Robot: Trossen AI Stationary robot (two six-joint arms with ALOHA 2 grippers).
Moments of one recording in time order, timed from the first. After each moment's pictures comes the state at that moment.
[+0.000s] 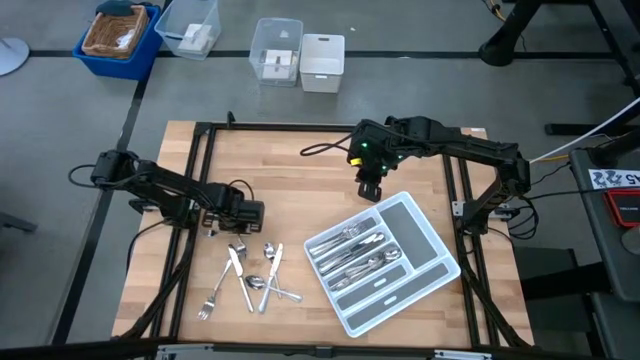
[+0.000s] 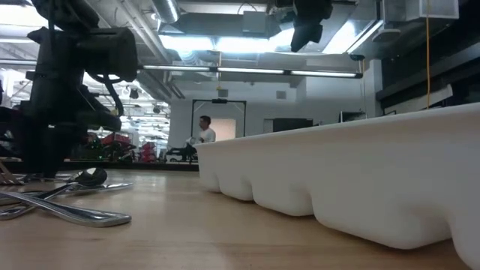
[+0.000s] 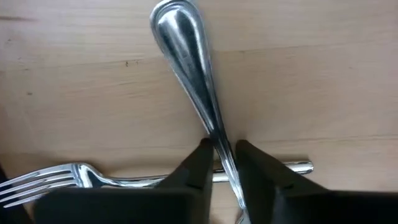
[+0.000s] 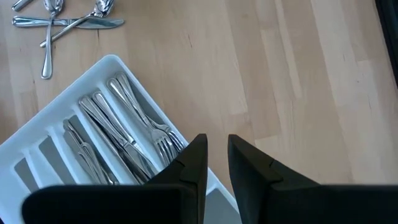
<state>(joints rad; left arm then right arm) -0.07 1.38 0.56 -0.77 0.02 -1.55 -0.19 1.66 1.78 -1.23 -0.12 0.03</state>
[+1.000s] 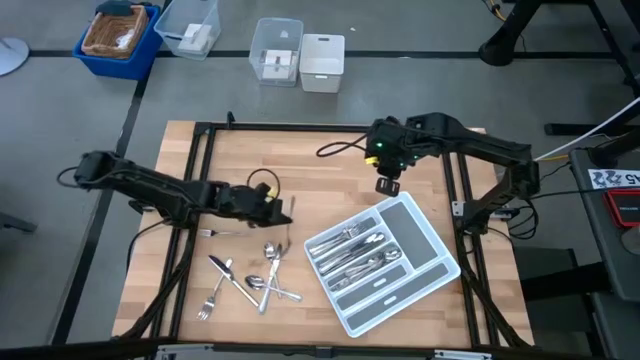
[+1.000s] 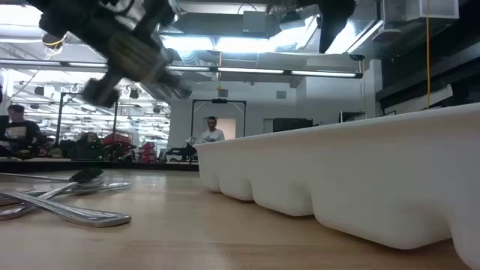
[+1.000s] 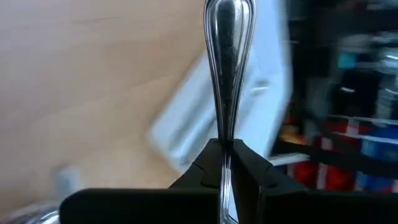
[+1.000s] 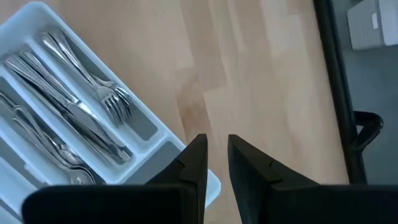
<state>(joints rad) -0.11 1.13 0.56 0.04 -0.09 -1.51 -0.19 1.58 1.78 -1.42 0.09 0.01</state>
